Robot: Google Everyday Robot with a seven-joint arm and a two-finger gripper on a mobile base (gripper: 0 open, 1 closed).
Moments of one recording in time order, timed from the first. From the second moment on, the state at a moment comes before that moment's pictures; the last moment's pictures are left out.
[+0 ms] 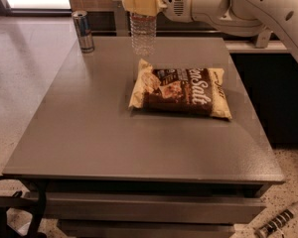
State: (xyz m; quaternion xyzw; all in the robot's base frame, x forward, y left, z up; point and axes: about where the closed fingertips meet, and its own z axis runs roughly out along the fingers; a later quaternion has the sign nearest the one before) arm 0.688 0.016 1.045 -0.40 0.62 0.33 0.59
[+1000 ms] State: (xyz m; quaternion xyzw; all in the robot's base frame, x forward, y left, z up) arm 0.716 0.043 1.041 -0.42 0.61 0.31 0.59
